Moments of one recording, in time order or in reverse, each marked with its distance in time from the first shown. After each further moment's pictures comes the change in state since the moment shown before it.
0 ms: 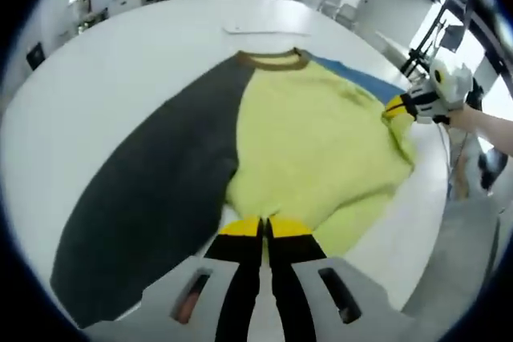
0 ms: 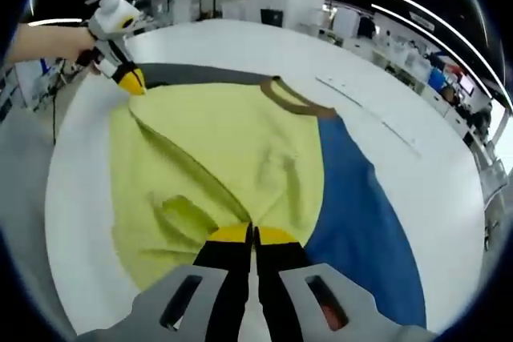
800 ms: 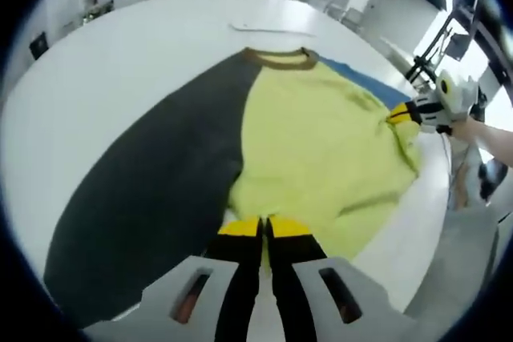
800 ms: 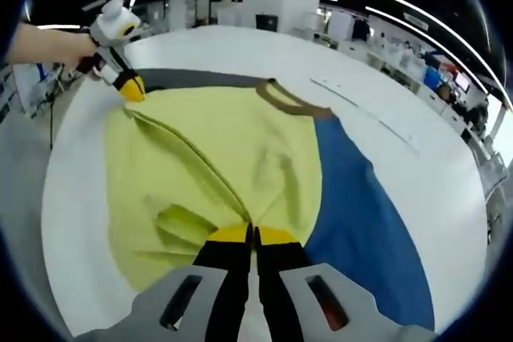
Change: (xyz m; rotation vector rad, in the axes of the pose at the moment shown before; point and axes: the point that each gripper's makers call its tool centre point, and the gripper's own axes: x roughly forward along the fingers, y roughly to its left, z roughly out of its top) left arm 0.007 0.003 0.001 -0.033 -0.002 0.003; right arm 0.002 -0.003 -0.001 0.035 -0.037 -0.024
